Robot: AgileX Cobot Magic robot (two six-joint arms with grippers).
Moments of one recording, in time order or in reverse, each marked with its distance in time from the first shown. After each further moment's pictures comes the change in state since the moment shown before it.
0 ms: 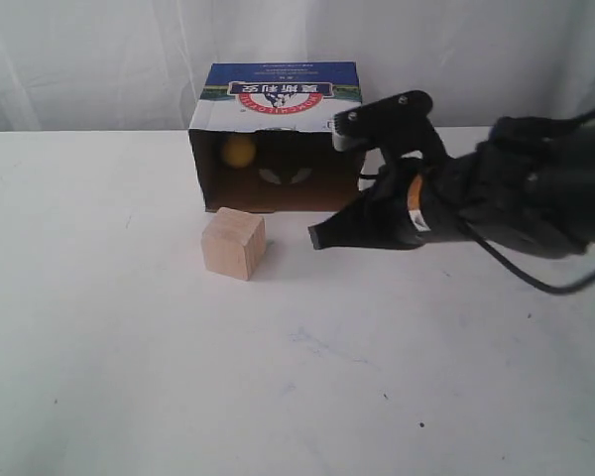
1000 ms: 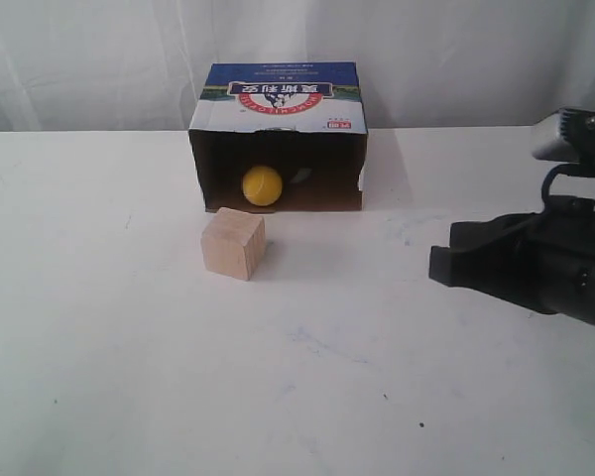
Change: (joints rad) left arm 0.000 0.000 0.000 0.000 0.000 0.000; right arm -0.072 -0.590 0.409 0.191 -0.125 0.009
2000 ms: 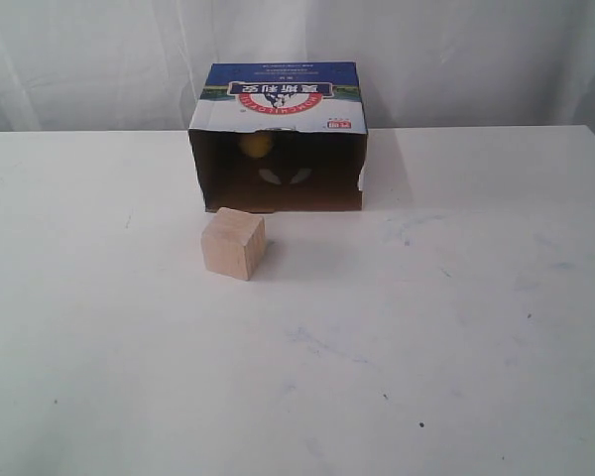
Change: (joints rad) left arm 0.000 0.000 0.000 0.000 0.000 0.000; right arm -0.329 -0.720 0.335 0.000 -0.070 0.000
